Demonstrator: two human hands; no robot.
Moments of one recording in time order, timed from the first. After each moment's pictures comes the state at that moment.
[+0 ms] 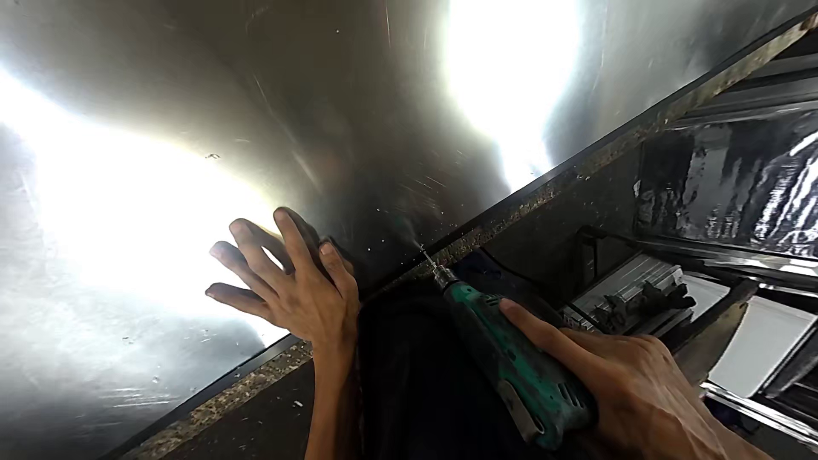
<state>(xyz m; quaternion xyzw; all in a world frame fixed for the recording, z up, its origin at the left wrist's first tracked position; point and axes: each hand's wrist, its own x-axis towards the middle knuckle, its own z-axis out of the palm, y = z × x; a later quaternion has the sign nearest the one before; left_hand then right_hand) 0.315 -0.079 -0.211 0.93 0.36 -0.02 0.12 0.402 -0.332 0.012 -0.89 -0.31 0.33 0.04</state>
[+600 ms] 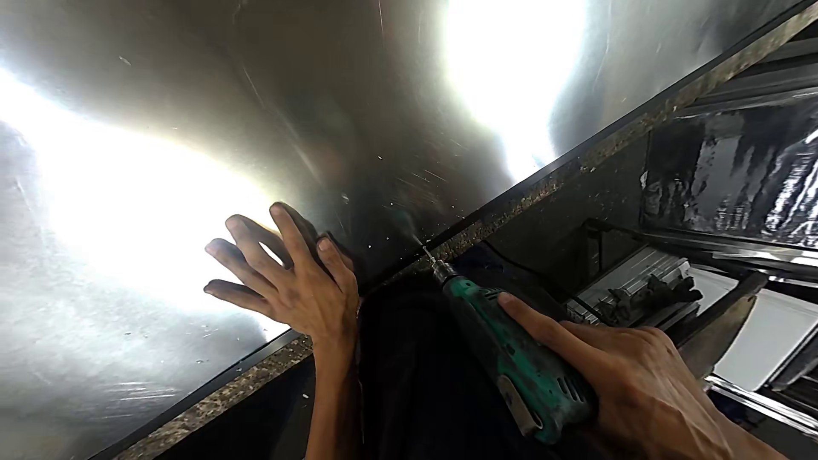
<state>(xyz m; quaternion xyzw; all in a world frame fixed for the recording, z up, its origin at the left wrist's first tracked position) 0.316 -0.080 -0.212 0.93 0.36 -0.02 0.10 0.404 -0.333 0.011 -0.89 -0.33 0.33 0.05</state>
